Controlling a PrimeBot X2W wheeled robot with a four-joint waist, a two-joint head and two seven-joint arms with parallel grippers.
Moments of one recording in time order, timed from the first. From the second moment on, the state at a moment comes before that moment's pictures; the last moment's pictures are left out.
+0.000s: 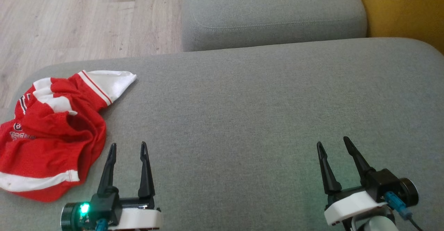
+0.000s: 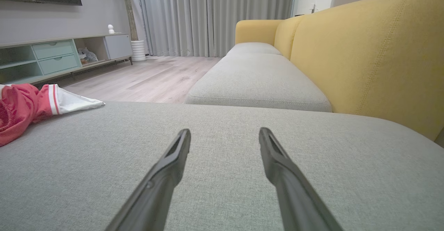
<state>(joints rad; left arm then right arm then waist) 0.05 0.04 -0.17 0.14 -0.10 0.11 -0.25 0.03 -0.04 0.08 0.27 0.00 0.13 -0.25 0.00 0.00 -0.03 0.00</state>
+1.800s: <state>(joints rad) -0.77 0.15 -0.14 0.61 -0.13 -0.11 0.09 -0.04 -0.11 -0.03 0.21 -0.24 0.13 -0.25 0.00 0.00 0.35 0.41</state>
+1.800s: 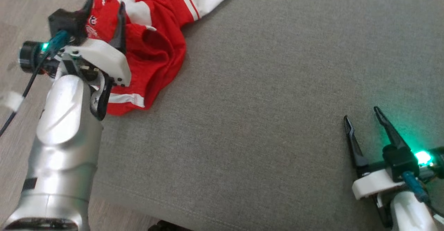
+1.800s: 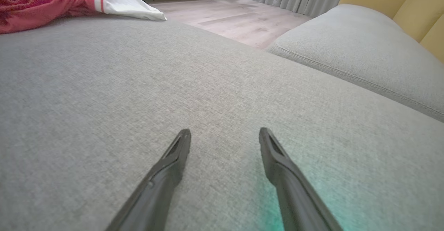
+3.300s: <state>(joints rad) -1.18 0.17 -0.60 0.45 -0.63 -0.09 0.00 -0.07 -0.05 0.08 0.24 0.03 0.13 -0.26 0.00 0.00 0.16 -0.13</state>
